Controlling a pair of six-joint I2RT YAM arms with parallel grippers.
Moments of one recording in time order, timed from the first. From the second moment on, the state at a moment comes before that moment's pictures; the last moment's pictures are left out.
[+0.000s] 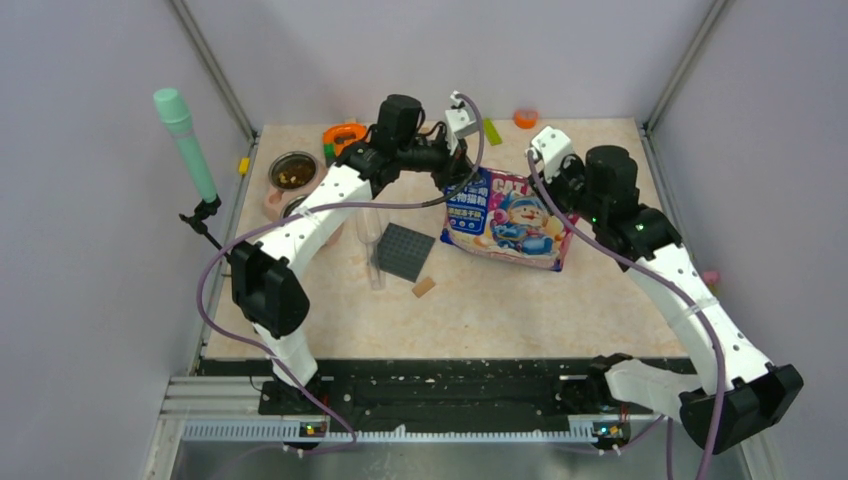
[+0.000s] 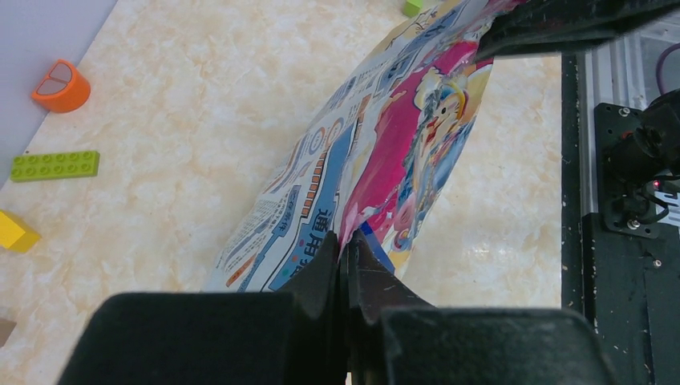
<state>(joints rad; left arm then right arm) -0.56 1.78 1.76 -0.42 0.75 0.26 0.39 1.11 1.19 -0.47 -0.05 -0.47</state>
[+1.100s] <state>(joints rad) -0.48 1.77 1.82 -0.60 0.67 0.32 0.32 1.06 1.18 -0.53 -0.03 -0.48</state>
